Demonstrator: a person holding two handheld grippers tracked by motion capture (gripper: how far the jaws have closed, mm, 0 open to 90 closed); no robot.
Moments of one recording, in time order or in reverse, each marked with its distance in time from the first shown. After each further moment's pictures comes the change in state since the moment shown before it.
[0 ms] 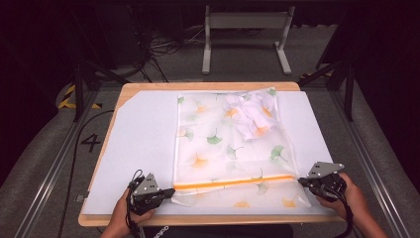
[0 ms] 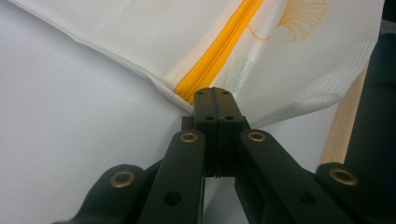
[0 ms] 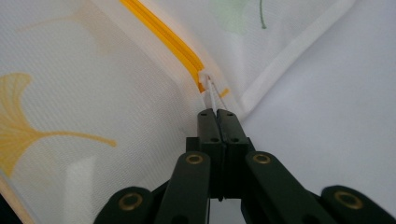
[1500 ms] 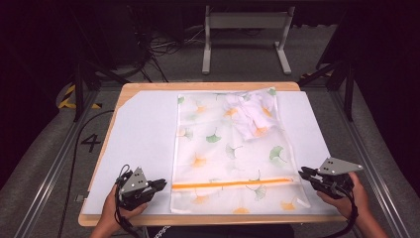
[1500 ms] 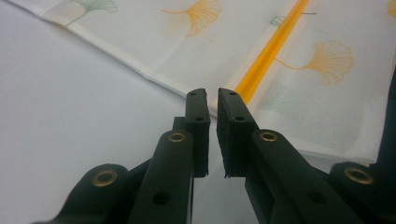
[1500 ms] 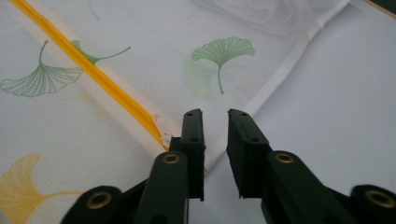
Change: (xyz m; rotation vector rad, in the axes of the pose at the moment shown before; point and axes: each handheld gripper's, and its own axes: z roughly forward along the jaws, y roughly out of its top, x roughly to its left) left arm 0.014 0.005 -0.032 -0.082 0.111 0.031; right arm -0.007 0.000 -0.017 -0.244 -0.043 0.071
